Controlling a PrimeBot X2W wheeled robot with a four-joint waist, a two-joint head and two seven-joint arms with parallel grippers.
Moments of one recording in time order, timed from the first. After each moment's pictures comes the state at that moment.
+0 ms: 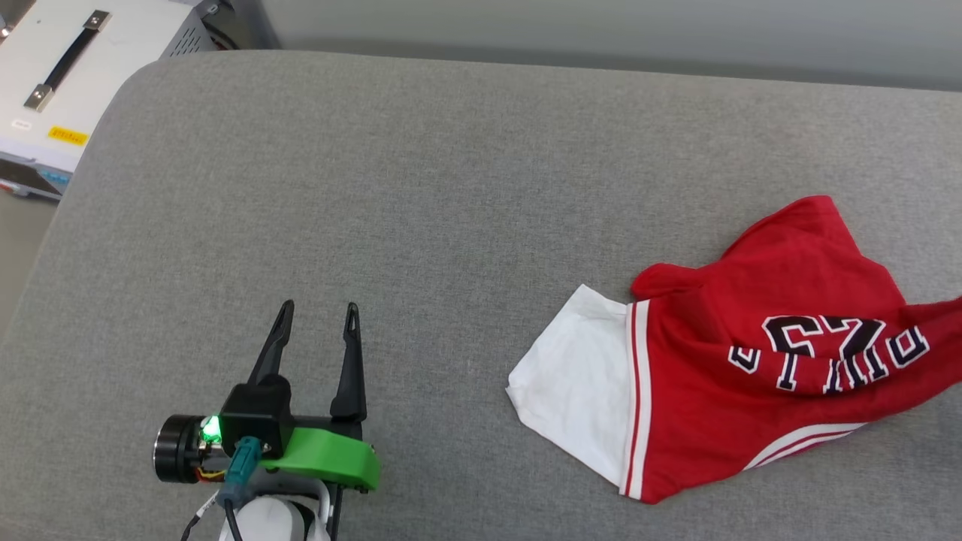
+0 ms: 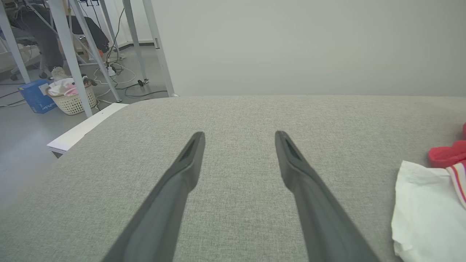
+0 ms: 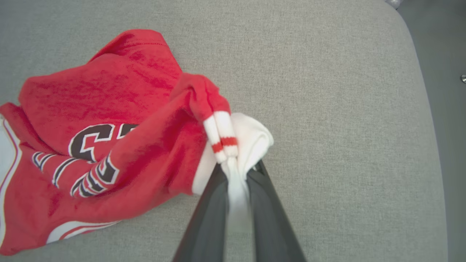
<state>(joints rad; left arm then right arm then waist) -0.06 0.07 -0.12 0.06 -0.08 0.01 -0.26 -0.02 -0.63 -0.28 -0.10 0.67 0.13 0.74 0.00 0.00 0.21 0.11</state>
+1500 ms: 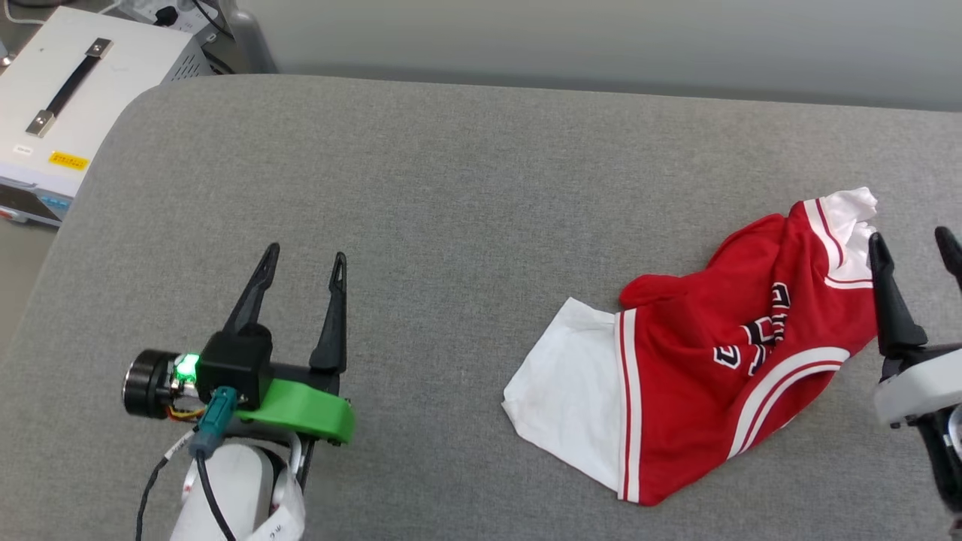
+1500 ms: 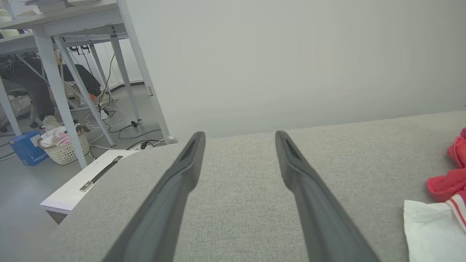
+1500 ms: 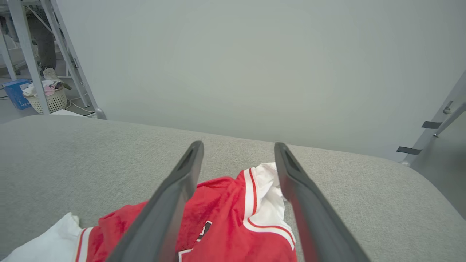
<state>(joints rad) -0.17 0.13 -0.10 0.08 -0.05 -0.07 -0.26 -0.15 -0.34 -0.06 0.02 0.32 0.13 -0.07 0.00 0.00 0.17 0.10</state>
